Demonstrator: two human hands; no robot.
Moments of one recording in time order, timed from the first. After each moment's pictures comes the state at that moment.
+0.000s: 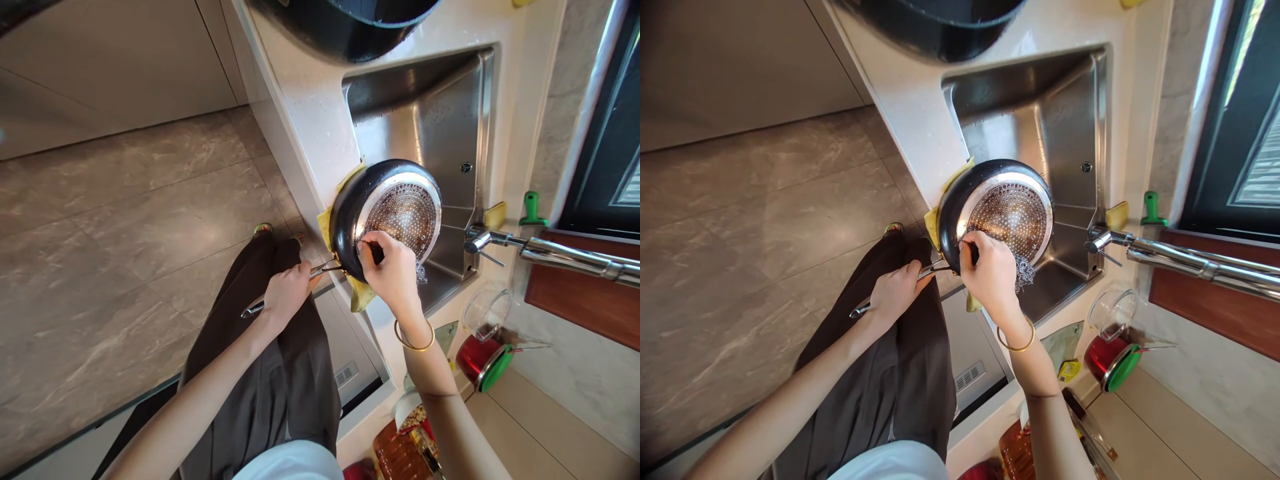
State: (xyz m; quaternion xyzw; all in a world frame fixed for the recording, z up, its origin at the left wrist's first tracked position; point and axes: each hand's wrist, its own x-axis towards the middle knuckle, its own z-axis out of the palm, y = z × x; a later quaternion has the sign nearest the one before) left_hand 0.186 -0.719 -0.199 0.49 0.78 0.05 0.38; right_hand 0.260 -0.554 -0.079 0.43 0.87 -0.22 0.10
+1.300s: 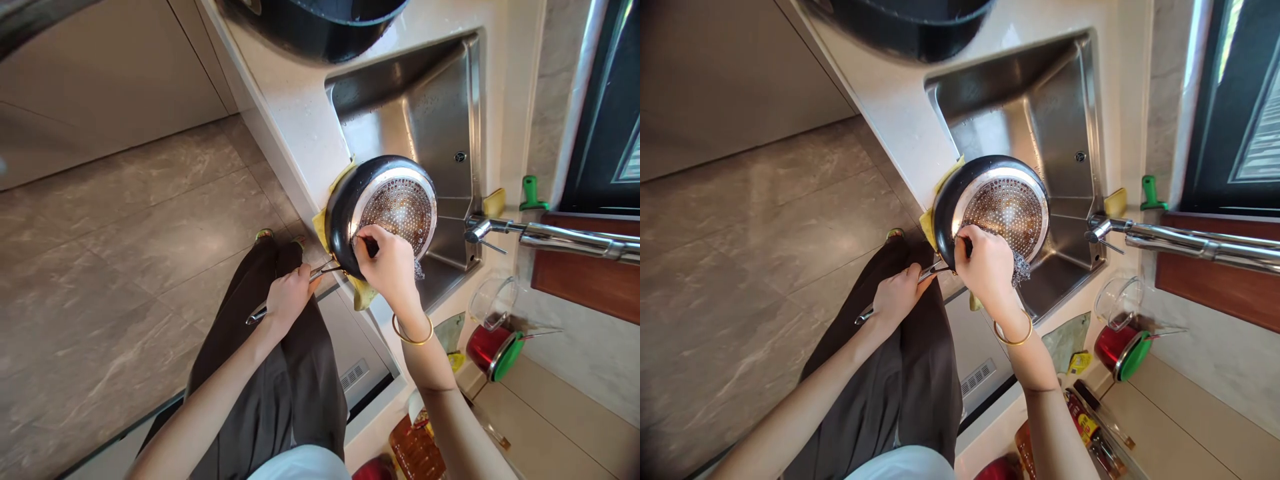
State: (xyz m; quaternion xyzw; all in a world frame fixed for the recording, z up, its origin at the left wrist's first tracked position) left_hand 0.183 -0.718 -0.194 0.50 0.78 0.03 0.38; right_hand 0.252 -0.554 -0.077 0.45 0.87 -0.19 0.11
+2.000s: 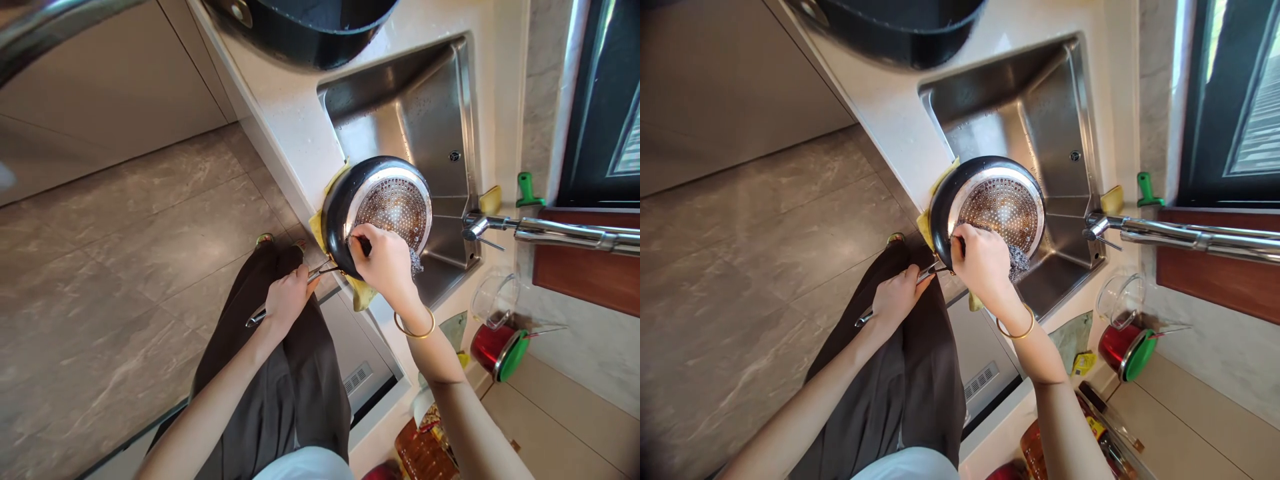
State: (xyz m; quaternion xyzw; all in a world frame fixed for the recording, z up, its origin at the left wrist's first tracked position) left_hand 0.183 -0.717 -0.193 0.49 0.79 0.01 0.38; right_hand 0.251 -0.550 -0.077 0.39 0.89 -0.17 0.13
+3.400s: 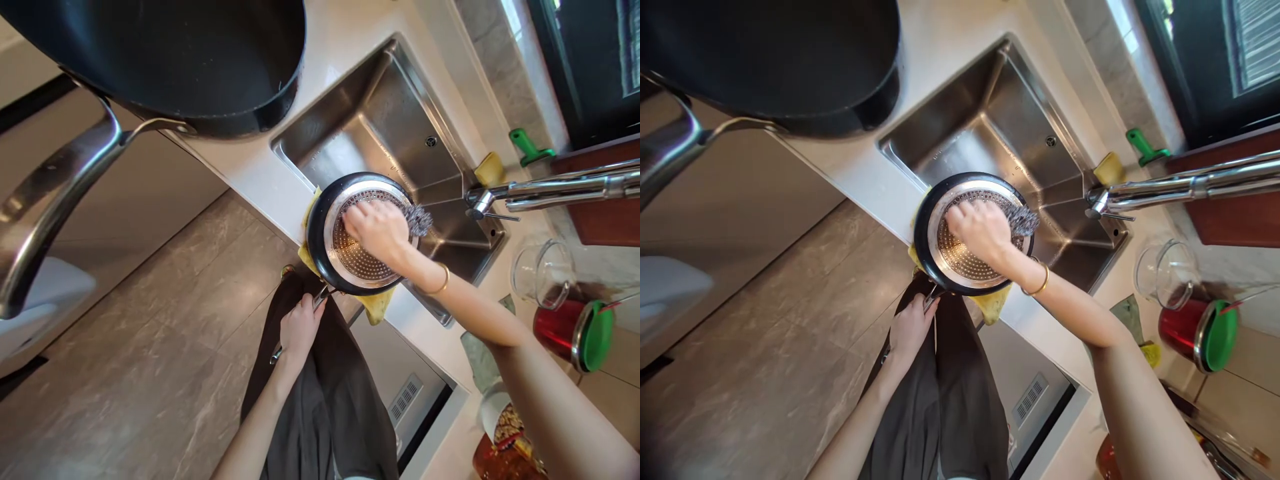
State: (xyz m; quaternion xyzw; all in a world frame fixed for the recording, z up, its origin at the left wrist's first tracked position) left_hand 0.183 -0.721 -0.200 0.53 0.79 -0.03 0.30; right_hand 0.257 -0.481 -0.109 0.29 0.95 0.03 0.09
